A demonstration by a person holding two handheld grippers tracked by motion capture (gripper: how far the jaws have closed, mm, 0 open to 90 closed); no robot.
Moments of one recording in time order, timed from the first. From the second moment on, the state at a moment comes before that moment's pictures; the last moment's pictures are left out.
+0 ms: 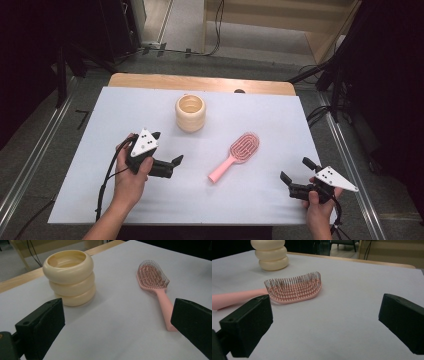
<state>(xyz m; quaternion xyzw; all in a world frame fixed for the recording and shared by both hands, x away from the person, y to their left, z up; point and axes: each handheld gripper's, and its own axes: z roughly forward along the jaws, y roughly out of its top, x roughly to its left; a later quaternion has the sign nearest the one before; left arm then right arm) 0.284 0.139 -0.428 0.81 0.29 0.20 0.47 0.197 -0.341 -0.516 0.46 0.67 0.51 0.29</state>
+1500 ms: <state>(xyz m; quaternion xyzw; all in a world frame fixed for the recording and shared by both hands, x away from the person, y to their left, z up) 0.303 0.046 -0.435 0.85 0.24 0.15 0.44 0.198 -0.341 -0.516 0.46 0.67 0.51 0.28</state>
